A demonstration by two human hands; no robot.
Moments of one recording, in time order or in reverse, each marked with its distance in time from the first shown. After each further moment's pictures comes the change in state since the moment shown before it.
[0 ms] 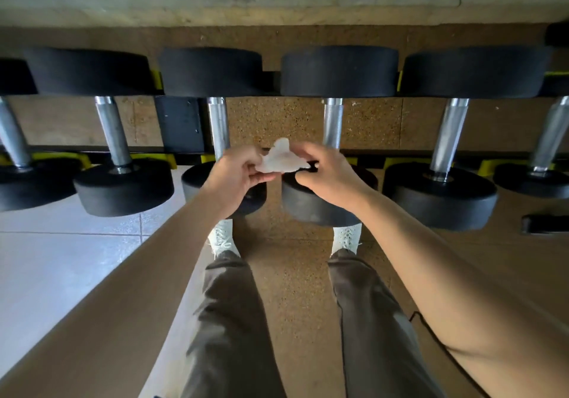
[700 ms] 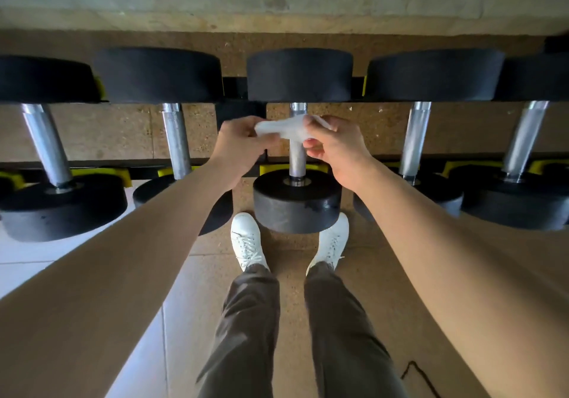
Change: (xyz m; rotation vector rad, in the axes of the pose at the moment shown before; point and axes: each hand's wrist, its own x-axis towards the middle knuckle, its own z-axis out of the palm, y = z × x) left_hand 0.053 0.053 -0.158 0.536 0.137 0.207; right_hand 0.113 -0.085 0.115 0.538 0.423 0.246
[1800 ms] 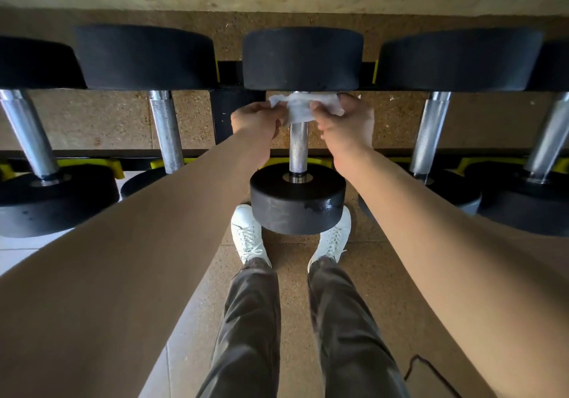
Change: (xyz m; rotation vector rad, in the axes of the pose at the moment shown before) left_hand 0.048 0.010 0.047 -0.472 0.272 -0.421; right_hand 0.037 0.017 0.005 -0.104 0.252 -0.192
